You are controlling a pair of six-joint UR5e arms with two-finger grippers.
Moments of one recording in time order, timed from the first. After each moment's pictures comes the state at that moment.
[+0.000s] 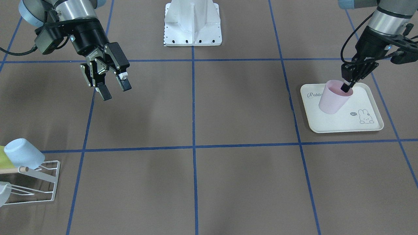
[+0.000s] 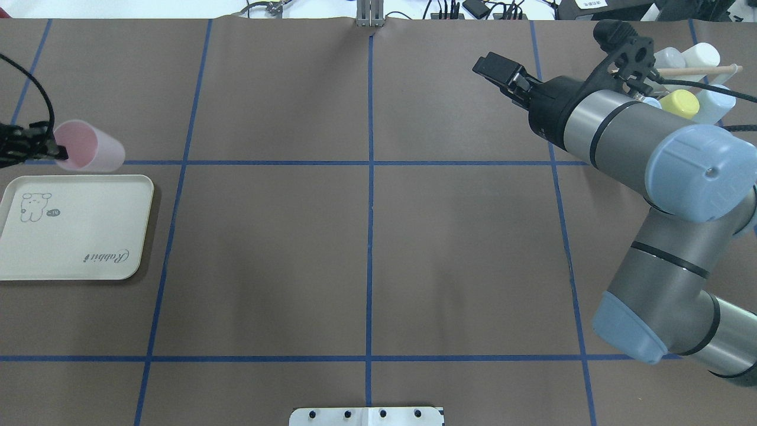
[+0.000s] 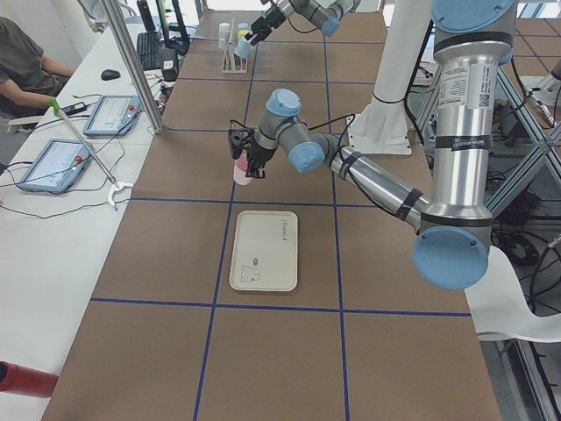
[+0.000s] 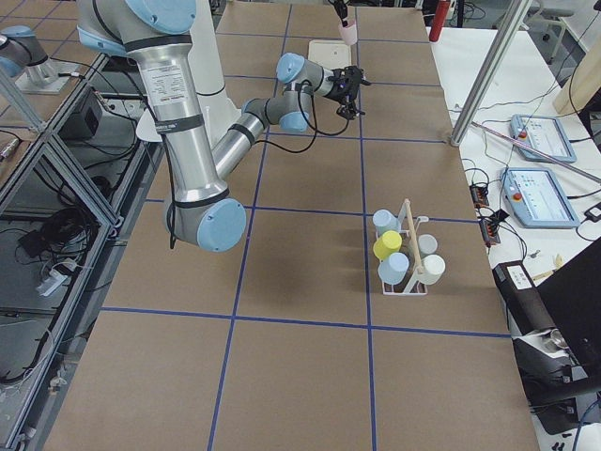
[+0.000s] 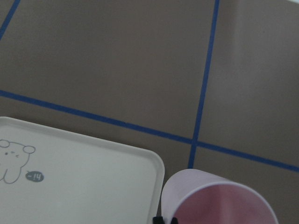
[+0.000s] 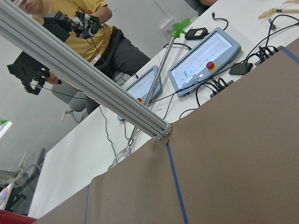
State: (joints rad) left arm -1.01 -1.63 -2.08 -1.95 -1.96 -1.35; right arm 0.65 -1.26 2.01 -0.86 1.34 1.68
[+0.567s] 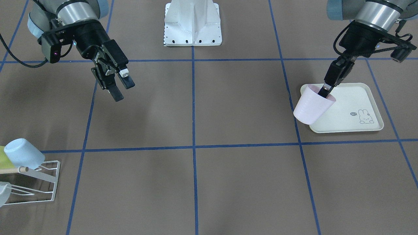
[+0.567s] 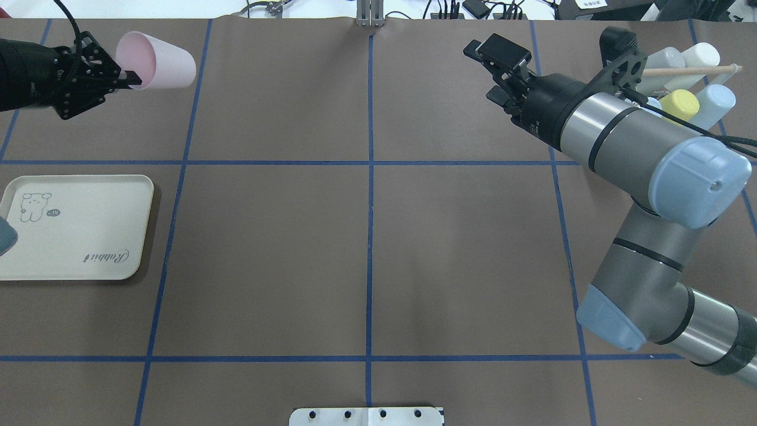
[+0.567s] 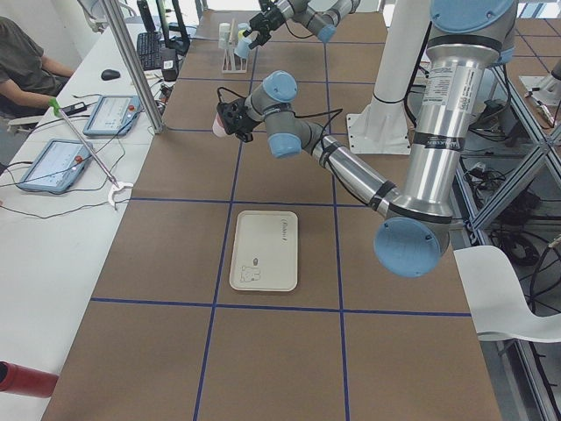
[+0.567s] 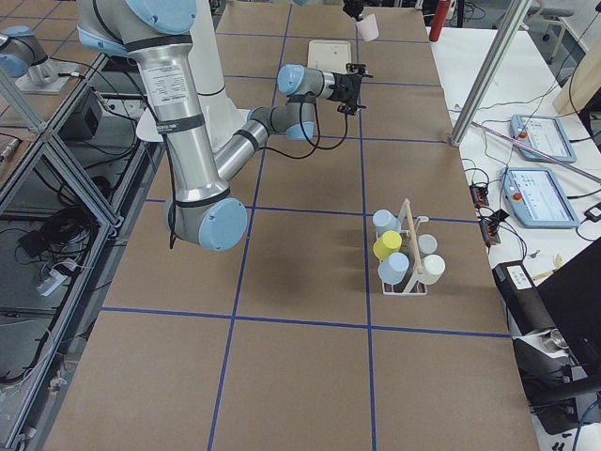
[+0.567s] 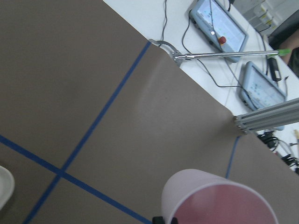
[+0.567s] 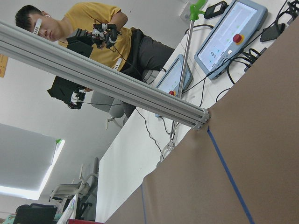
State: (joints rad) left arm -0.99 -1.76 -1.96 -2.37 -1.94 -1.84; right arm 0.65 -1.25 1.94 -0.63 1.33 1.82
